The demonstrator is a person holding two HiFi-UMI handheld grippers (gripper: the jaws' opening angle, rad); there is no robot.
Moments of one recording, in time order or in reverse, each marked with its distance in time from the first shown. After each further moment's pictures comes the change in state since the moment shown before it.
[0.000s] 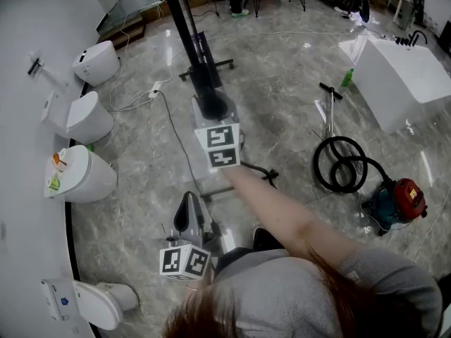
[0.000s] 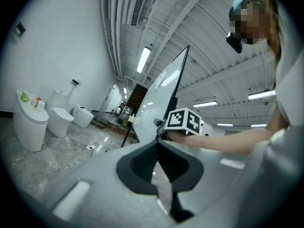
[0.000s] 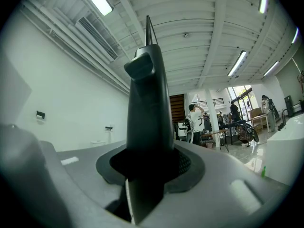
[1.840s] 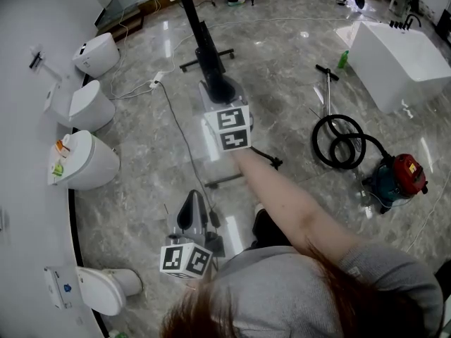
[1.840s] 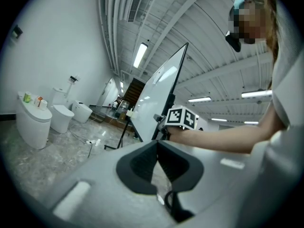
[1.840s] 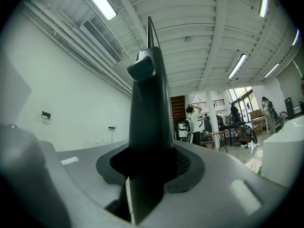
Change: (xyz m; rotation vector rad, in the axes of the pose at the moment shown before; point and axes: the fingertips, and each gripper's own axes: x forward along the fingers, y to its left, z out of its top) left arm -0.105 -0.027 -0.018 0.013 0.084 -0.053; right arm -0.082 0.021 0.004 -0.011 -0.007 0.009
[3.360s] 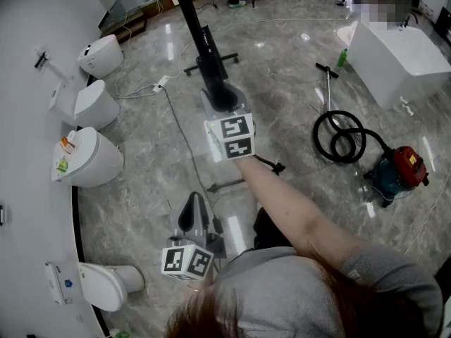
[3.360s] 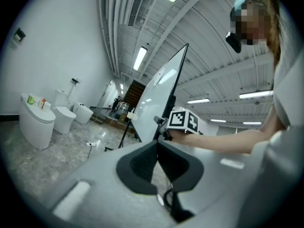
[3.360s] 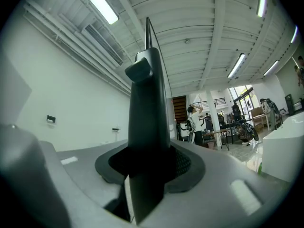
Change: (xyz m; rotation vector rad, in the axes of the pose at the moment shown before) left arm -0.057 -0.015 -0.004 0.003 -0.017 -0.003; right arm -0.061 0.035 0.002 0.016 -0.021 0.017
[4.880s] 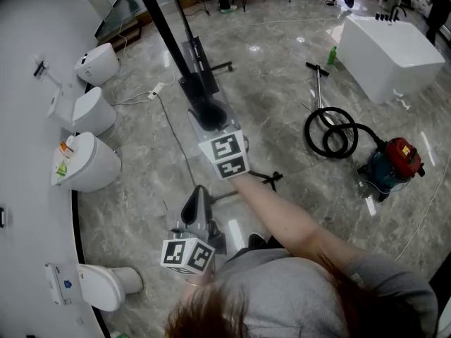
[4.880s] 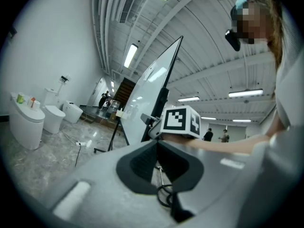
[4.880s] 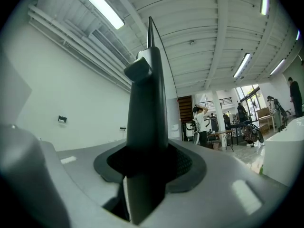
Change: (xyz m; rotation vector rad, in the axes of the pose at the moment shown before) left arm -0.006 -0.066 -0.015 0.029 0.028 -0.101; right arm -0.082 0.030 0.010 -0.016 0.022 0.078
